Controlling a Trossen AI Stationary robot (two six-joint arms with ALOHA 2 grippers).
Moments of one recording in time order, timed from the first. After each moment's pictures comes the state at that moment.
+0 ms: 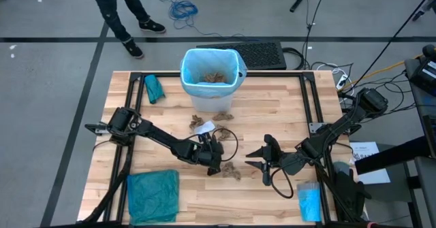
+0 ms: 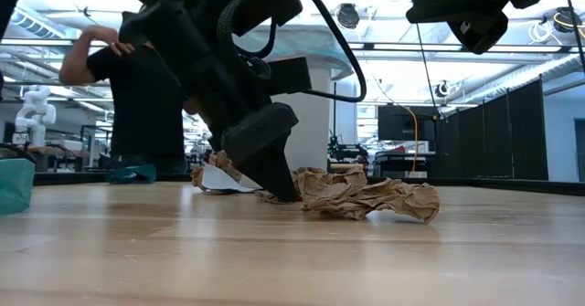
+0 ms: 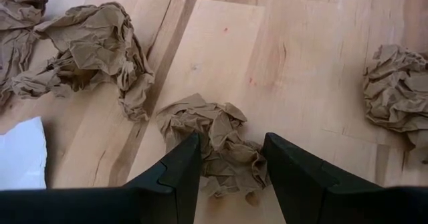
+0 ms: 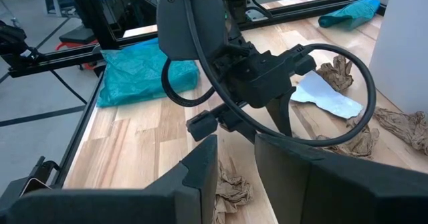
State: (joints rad) left arm -0.28 1.95 1.11 -0.19 -0.44 -0.41; right arm 0.62 1.31 0.65 0.21 0.65 0.48
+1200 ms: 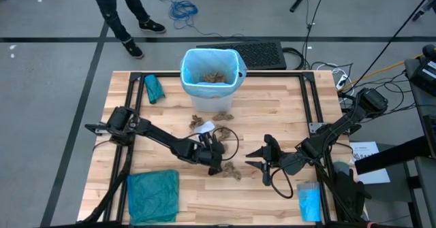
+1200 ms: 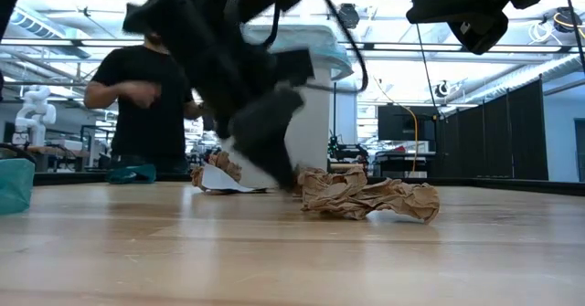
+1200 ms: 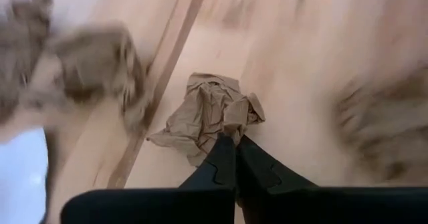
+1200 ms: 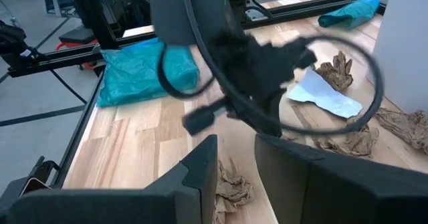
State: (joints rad) left arm -0.29 1.92 1.15 -0.21 -0.43 -0.44; right arm 0.62 1.31 0.65 0.21 0.65 0.48
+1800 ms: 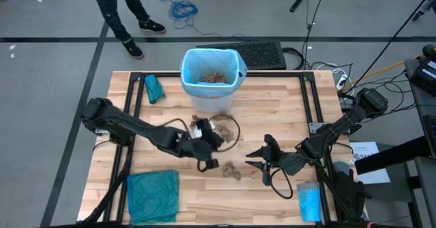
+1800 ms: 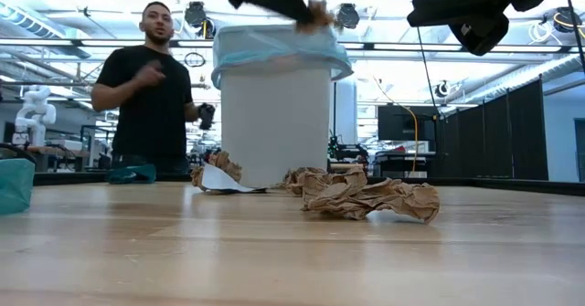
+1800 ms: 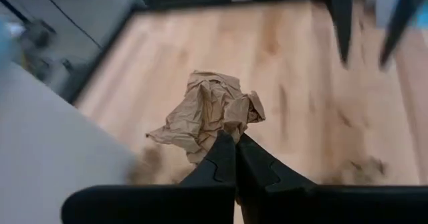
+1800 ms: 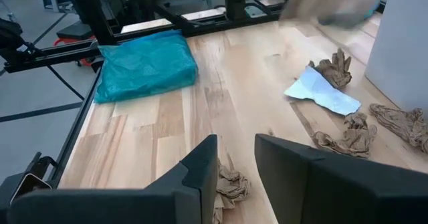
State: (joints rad) left arm -0.31 1.61 1.29 -0.37 -0.58 -0.15; right arm 0.62 1.31 0.65 0.20 0.65 0.48
